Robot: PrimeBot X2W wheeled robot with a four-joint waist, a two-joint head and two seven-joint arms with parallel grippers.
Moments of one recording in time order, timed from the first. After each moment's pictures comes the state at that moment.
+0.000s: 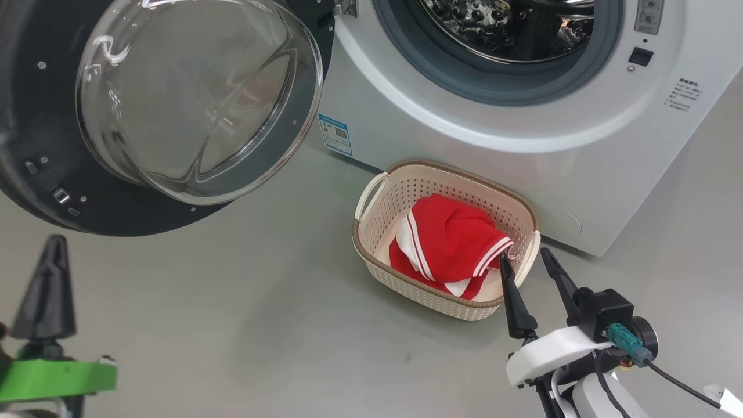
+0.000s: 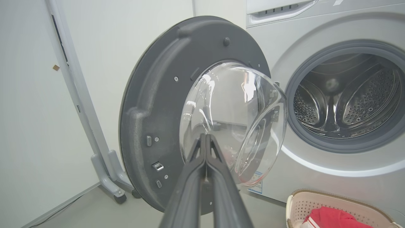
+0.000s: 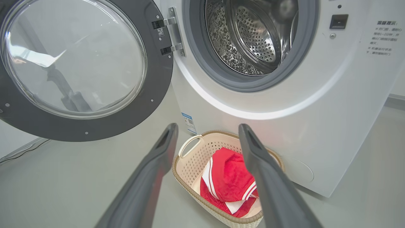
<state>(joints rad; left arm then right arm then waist) 0.02 0.12 0.12 0.00 -0.31 -0.13 -0.25 -0.08 -0.05 0.31 0.26 0.33 0.02 -0.25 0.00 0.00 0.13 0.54</state>
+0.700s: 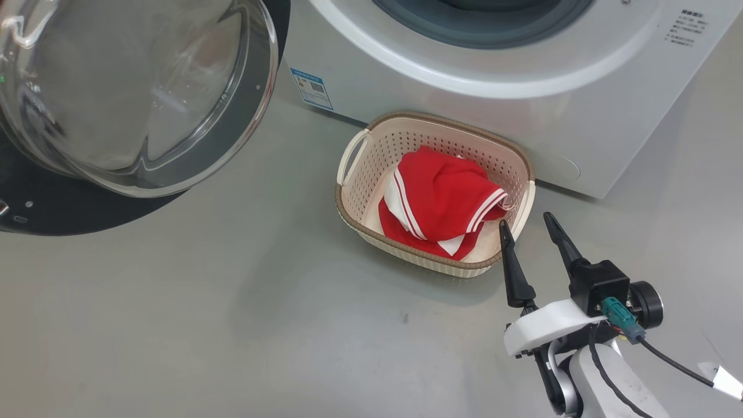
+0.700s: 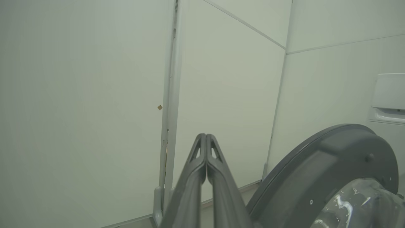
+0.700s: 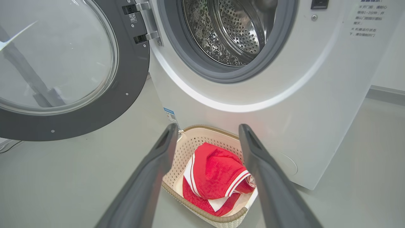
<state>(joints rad) -0.23 0.41 0.53 0.15 -0.75 -0.13 -0.22 -0.16 -0.06 0.33 0.25 0.26 -0.01 -0.25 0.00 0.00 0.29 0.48</state>
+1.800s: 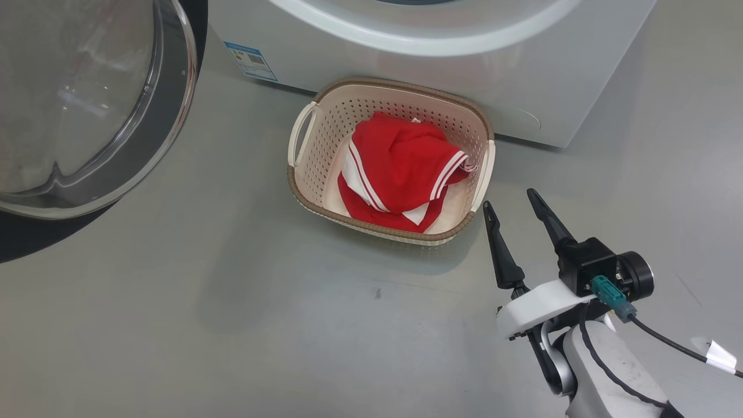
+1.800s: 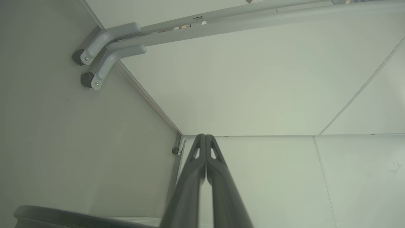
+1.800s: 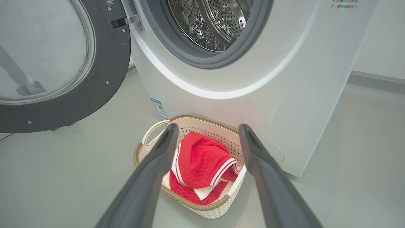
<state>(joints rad) -0.79 0.59 0.91 0.88 -1.49 0.10 0.36 -0.24 -0.06 0.36 0.28 0.23 -0.01 -0.25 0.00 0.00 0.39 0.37</state>
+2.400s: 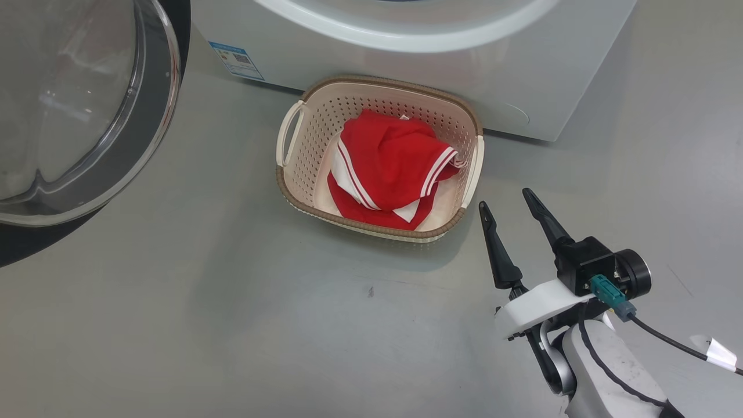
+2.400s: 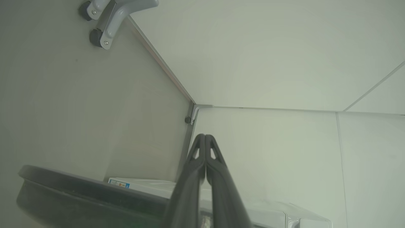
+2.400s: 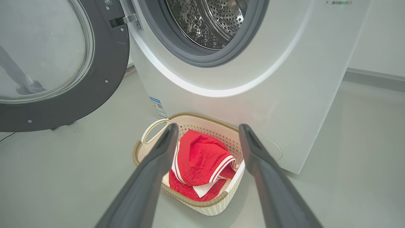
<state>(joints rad) -0.84 0.63 0.85 1.01 -1.49 0.11 0.47 -0.24 -0.06 0.36 0.28 0.23 -0.02 -0.25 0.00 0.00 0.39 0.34</state>
